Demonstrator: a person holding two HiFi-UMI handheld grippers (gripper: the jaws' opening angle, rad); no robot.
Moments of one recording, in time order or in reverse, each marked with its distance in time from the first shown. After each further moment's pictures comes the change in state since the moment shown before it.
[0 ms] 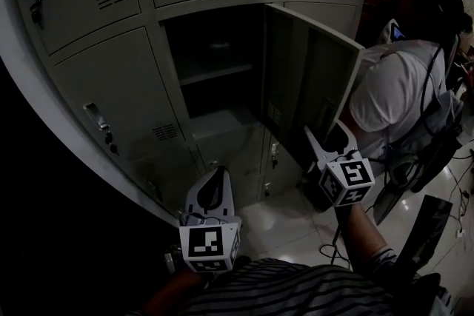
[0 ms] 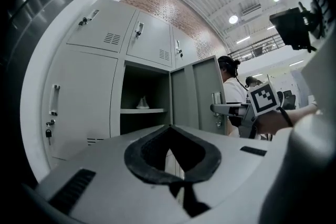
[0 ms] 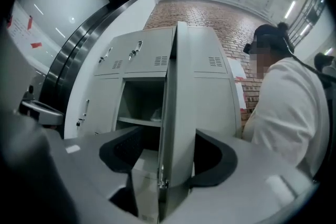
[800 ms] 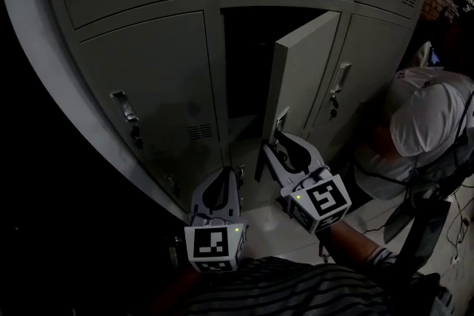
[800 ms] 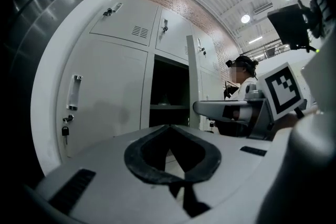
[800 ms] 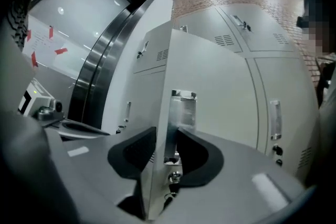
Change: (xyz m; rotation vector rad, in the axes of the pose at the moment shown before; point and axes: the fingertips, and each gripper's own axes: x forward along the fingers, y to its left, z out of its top) left arm 0.003 0.098 -0.020 -0.071 0.030 0.102; right arm 0.082 0.214 -0.003 -0.005 0.037 0.394
